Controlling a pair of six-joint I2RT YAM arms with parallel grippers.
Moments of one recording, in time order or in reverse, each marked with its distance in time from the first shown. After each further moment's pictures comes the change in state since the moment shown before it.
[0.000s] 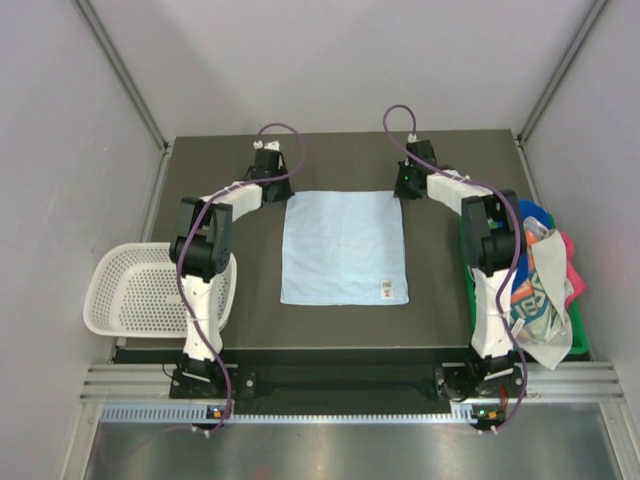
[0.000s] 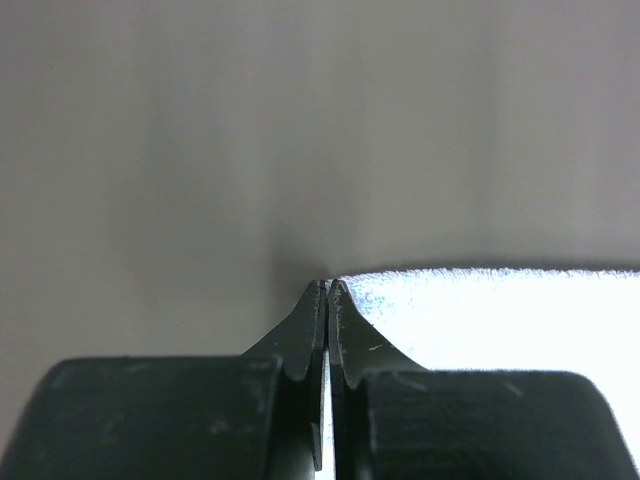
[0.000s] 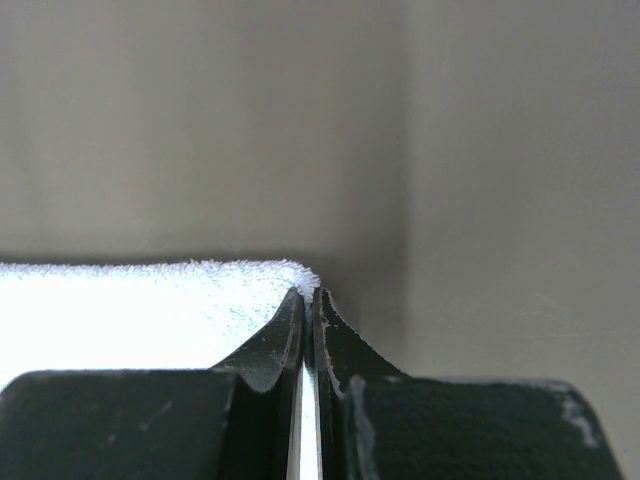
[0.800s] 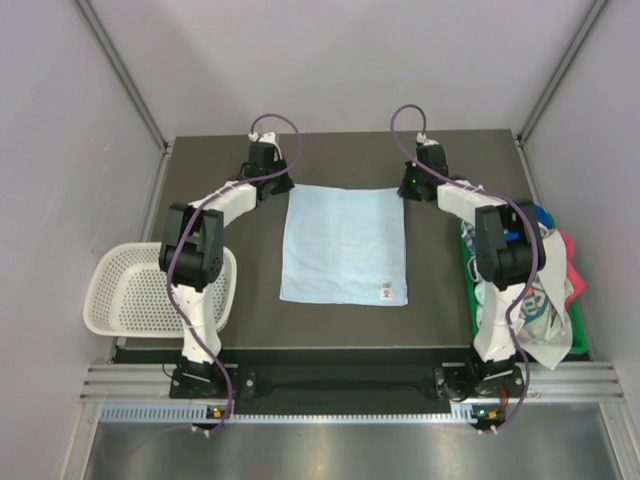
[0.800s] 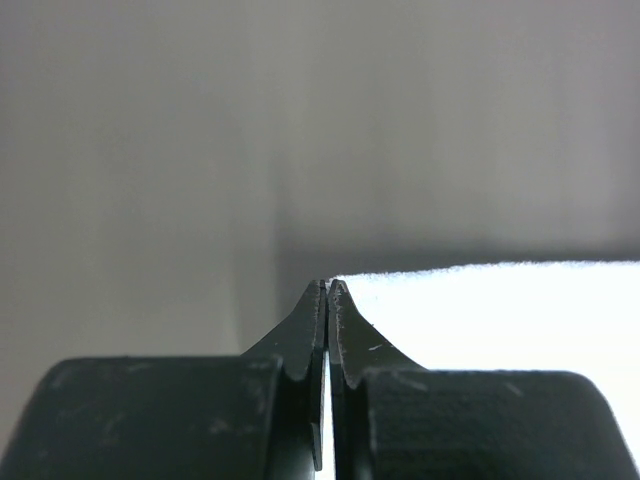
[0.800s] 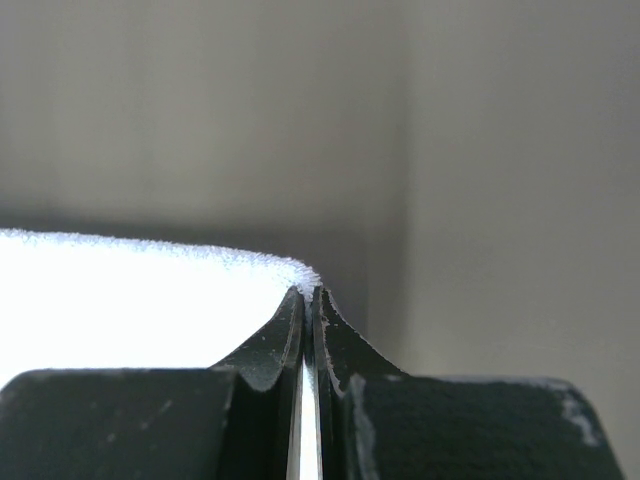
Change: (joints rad) left arm 0.000 -0.120 -0.046 0.053 0.053 -0.030; right arm -0.012 -0.179 -0.212 0.178 -0.031 -0.005
